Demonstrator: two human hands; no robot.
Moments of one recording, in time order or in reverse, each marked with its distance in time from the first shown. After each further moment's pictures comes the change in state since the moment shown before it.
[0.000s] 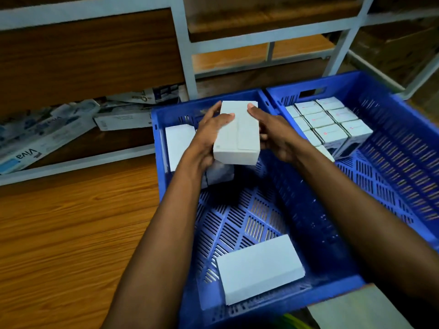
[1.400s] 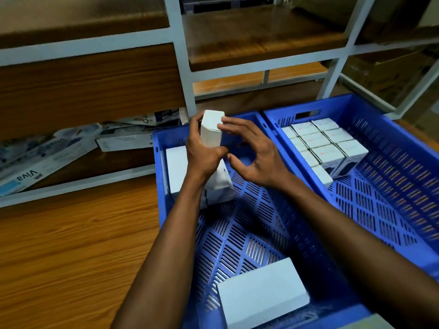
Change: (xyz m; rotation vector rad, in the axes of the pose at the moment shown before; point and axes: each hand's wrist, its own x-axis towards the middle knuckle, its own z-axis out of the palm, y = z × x) left_hand -0.004 0.000 -0.011 0.468 0.211 0.638; right_hand -0.016 0.007 0.020 -0.704 0.037 -1.123
